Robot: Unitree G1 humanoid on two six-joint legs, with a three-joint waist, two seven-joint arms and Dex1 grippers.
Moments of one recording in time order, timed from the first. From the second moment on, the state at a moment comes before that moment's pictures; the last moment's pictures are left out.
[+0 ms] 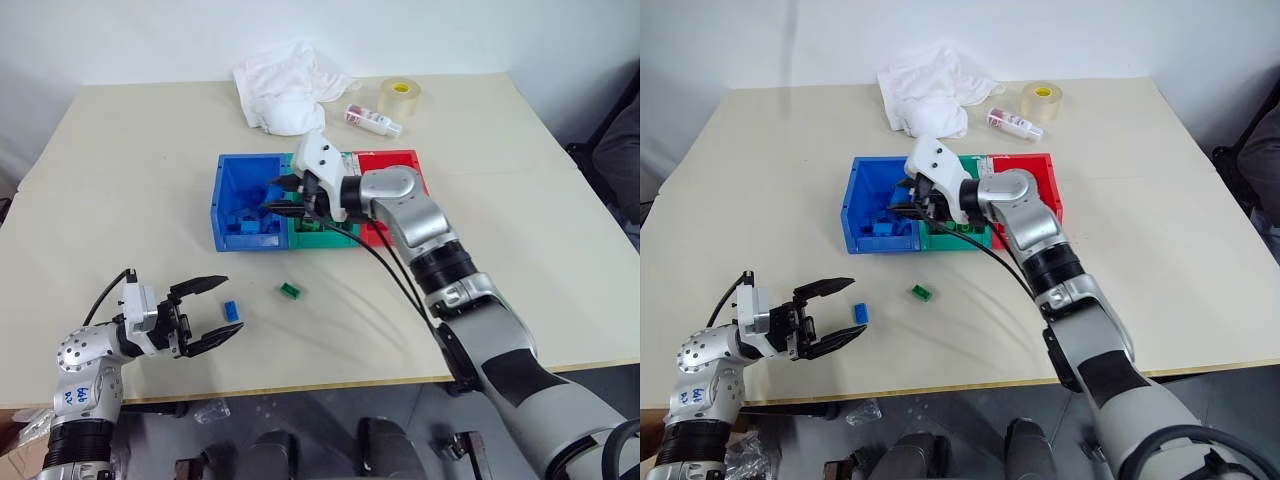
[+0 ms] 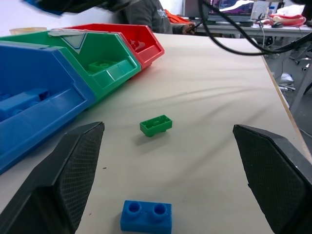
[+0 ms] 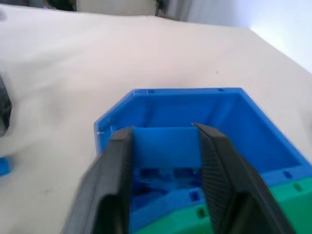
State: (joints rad) left arm -0.12 0.55 0.26 0.20 -0.55 -0.19 -1.30; right arm -1.24 -0.08 0.20 0.83 0.06 0.05 0.92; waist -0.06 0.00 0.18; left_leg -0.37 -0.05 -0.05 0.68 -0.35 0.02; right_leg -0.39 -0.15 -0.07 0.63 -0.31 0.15
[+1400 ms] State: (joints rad) left arm -0.26 0.59 0.25 0.37 -0.55 -0.21 -1.43; right arm -0.29 -0.88 -0.10 -0.25 0.42 0.49 1.25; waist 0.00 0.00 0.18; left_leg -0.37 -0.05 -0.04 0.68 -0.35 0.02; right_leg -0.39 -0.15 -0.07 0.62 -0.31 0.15
